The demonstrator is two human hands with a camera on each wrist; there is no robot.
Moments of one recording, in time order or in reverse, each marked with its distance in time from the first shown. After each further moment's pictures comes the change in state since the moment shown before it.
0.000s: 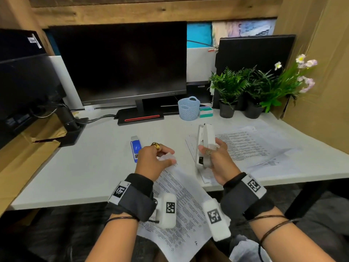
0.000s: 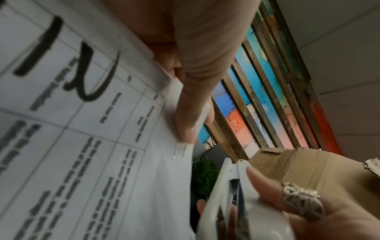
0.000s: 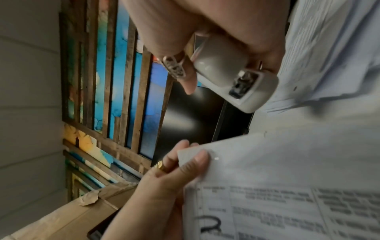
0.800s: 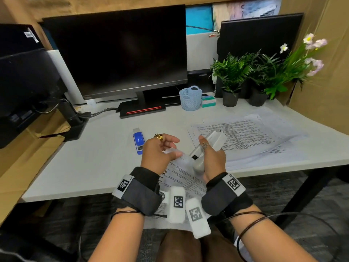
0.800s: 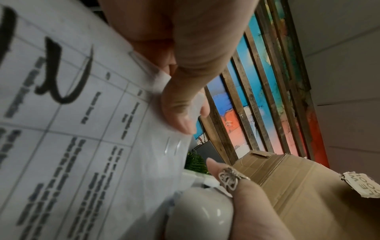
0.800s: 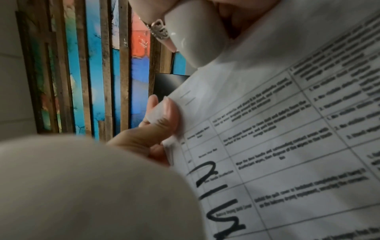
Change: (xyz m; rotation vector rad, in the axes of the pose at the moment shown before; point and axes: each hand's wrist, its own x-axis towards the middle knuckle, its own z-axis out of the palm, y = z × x) left_hand -0.010 0.010 0.007 -0.206 -0.016 -0.013; right_hand -0.010 0.035 0.029 0.184 0.311 -0.065
